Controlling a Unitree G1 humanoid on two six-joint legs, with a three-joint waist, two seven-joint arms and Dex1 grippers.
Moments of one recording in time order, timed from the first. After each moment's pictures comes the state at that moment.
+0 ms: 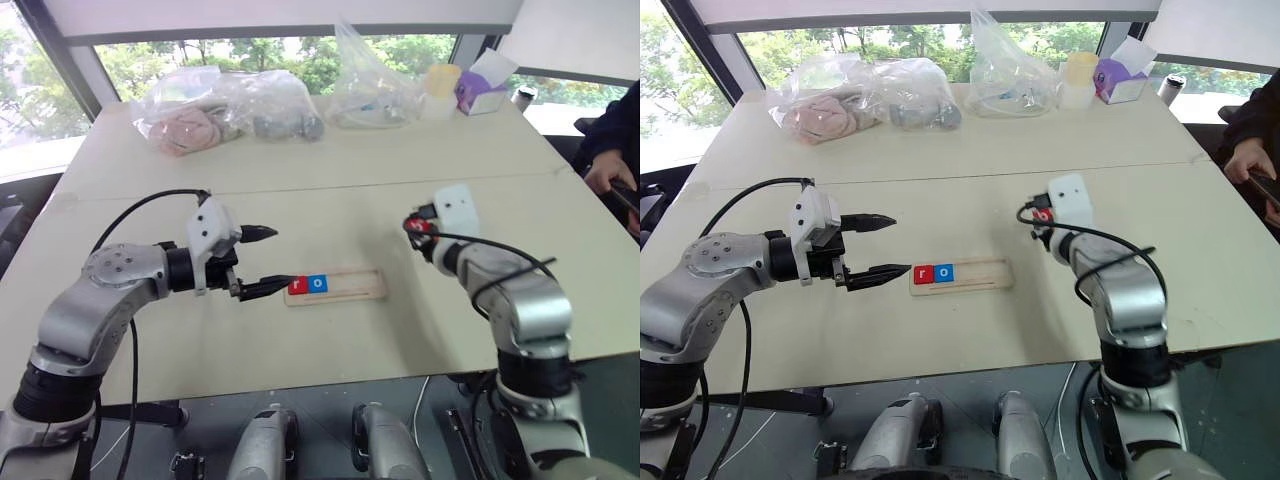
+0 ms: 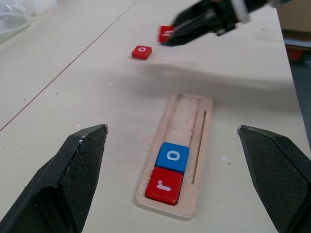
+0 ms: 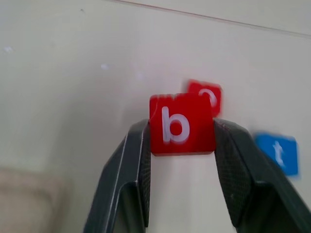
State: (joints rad) left arm -0.36 0.75 0.02 -0.40 -0.54 0.61 -0.94; right arm -0.42 -0.36 -0.10 -0.53 0.14 1.36 0.18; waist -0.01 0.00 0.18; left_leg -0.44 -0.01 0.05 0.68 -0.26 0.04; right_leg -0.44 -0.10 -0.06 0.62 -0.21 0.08
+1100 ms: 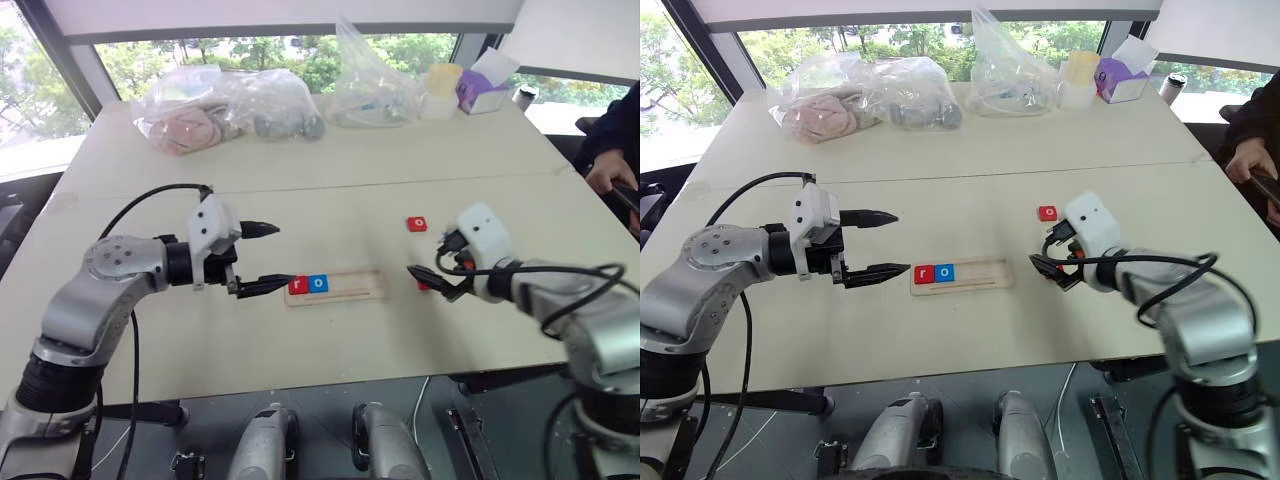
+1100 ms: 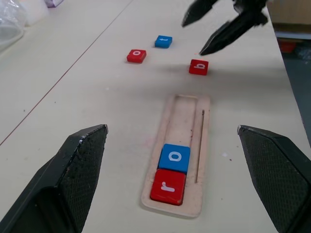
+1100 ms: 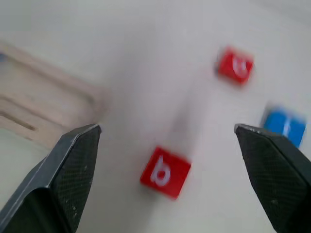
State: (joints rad) left arm -0.40 0.76 0.01 -0.36 -0.50 0.55 -1.00; right arm -0.36 -0.79 -0.10 -0.56 0.35 1.15 0.67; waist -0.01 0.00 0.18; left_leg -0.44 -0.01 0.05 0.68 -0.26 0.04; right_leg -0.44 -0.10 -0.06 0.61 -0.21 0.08
